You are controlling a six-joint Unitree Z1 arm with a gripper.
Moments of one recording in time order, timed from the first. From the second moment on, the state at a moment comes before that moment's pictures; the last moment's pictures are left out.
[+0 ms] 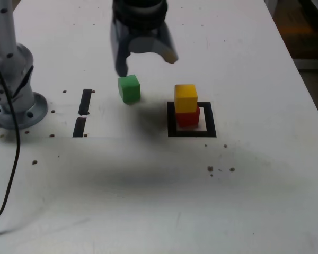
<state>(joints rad) -0.15 1.74 -1.30 1.34 0.21 -0.35</state>
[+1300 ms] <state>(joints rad) -0.04 1.71 -0.87 0.90 0.23 -0.51</state>
